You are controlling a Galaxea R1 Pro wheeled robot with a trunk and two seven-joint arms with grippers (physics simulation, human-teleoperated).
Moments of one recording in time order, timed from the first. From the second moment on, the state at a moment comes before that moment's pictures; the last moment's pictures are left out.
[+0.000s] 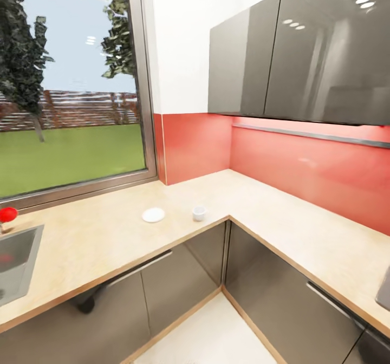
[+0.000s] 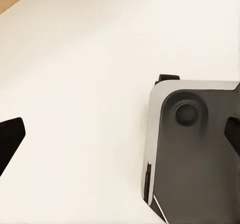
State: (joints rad) left arm -0.02 0.14 0.02 -0.07 0.05 -0.21 -0.01; right arm -0.20 -0.03 0.00 -0.03 0.02 -0.22 -0.04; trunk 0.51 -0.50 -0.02
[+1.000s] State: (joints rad) left arm -0.02 0.14 0.02 -0.08 0.05 -0.21 -0.01; right arm -0.20 -0.03 0.00 -0.03 0.02 -0.22 -0.04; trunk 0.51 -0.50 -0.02
